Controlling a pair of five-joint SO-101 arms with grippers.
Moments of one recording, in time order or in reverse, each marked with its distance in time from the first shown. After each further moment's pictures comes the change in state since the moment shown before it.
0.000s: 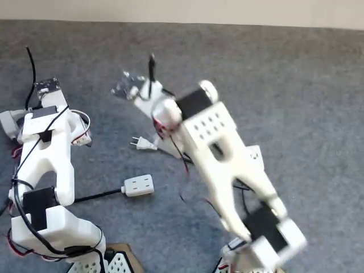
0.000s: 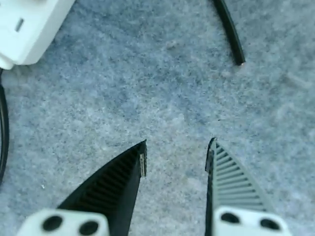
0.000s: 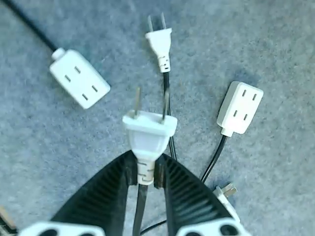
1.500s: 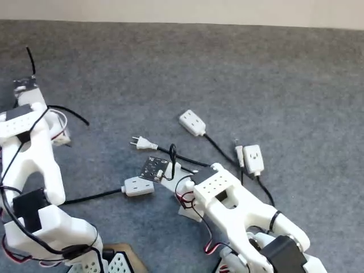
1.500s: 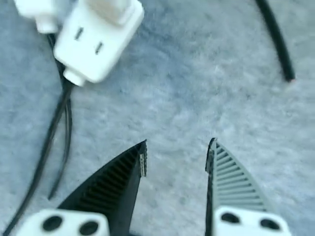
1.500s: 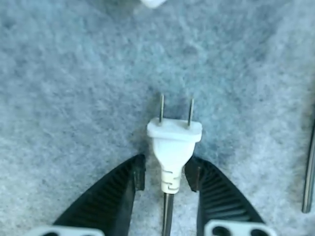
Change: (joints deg) left arm -9.7 0.1 -5.5 3.2 -9.3; right arm -0.4 -7.3 62.8 -39.6 2.7
